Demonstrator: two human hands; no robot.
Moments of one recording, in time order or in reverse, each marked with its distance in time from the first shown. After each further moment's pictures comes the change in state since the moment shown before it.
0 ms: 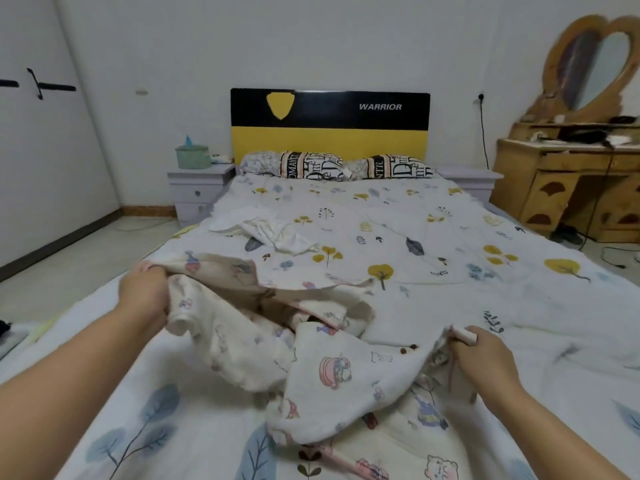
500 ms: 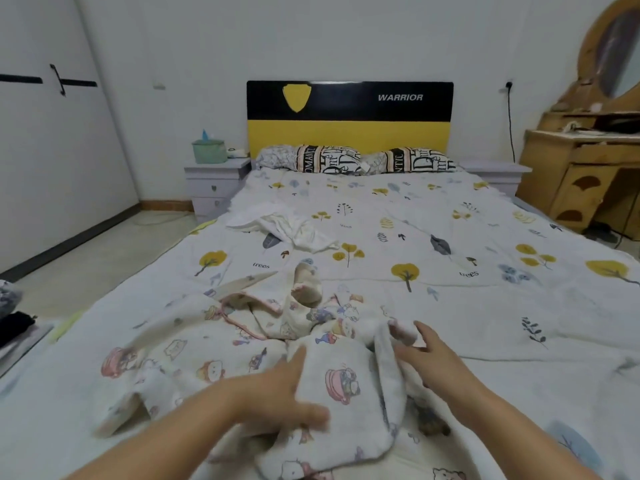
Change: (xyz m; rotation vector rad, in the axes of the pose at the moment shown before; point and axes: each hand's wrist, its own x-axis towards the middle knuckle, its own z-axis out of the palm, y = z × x) left_hand -0.064 -0.080 0.051 0.942 -1.248 0.079; right_hand -0.023 -0.060 0.060 0.319 -0.554 0.096
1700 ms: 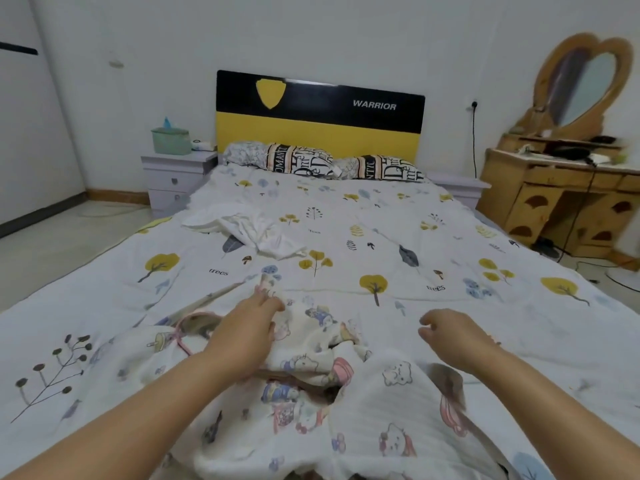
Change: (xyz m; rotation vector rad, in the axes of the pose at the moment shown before) left_hand 0.056 0.034 -0.050 0.248 0.766 0.174; right_hand 0.060 -0.031 -0.077 -1.011 0.222 0.027
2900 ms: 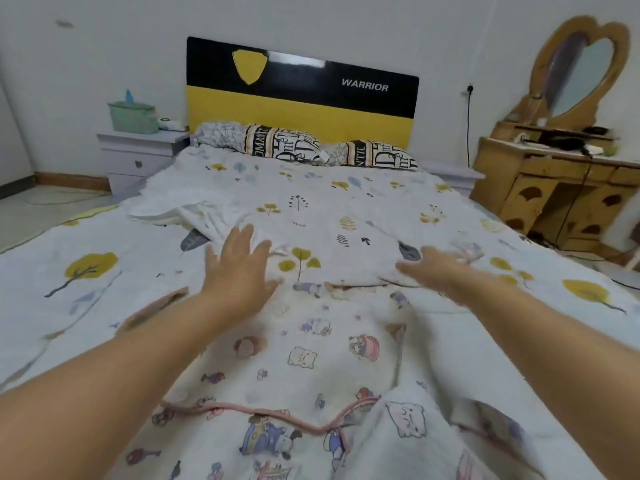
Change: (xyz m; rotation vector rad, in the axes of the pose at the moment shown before) left_hand 0.157 -0.023 0.041 0.198 -0.046 -0.128; right_hand 0.162 -0.031 -0.022 0.319 0.090 0.074
